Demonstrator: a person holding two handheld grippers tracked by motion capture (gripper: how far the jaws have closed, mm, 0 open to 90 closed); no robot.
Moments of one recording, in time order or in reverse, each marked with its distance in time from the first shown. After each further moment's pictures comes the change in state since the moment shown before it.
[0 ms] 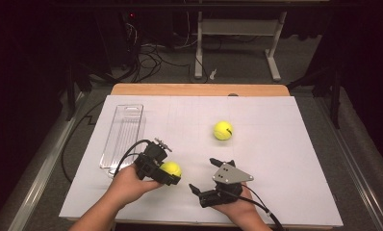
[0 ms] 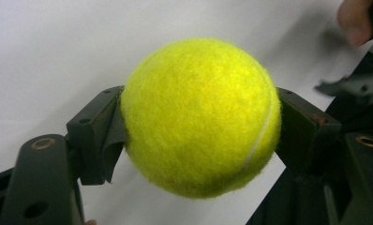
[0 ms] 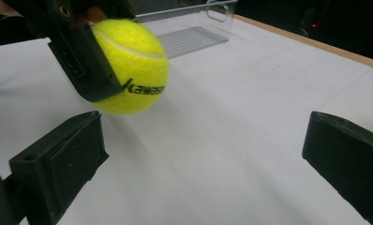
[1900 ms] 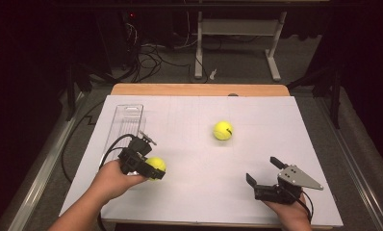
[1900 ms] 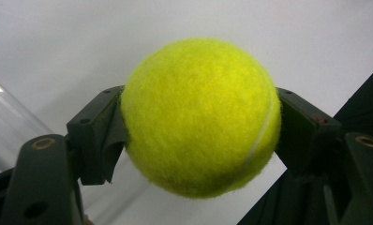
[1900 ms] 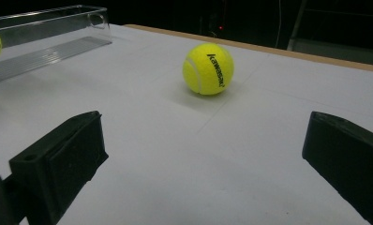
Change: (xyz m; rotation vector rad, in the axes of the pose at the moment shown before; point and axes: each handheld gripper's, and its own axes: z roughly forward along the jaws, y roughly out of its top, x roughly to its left) left arm 0.024 0.016 -0.029 0.013 0.090 -0.042; right arm -0.080 -0.052 -0.102 -0.072 -0.289 0.160
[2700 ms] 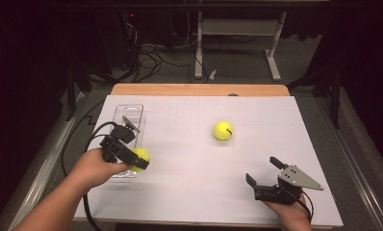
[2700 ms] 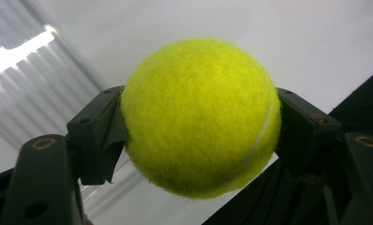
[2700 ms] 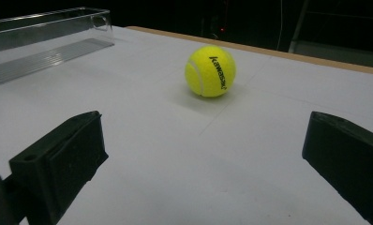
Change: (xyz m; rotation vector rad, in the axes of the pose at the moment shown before) left arm 0.022 0.028 -0.038 0.019 0.082 -0.069; right arm 0.001 0.001 -0.001 -0.009 0.006 -0.004
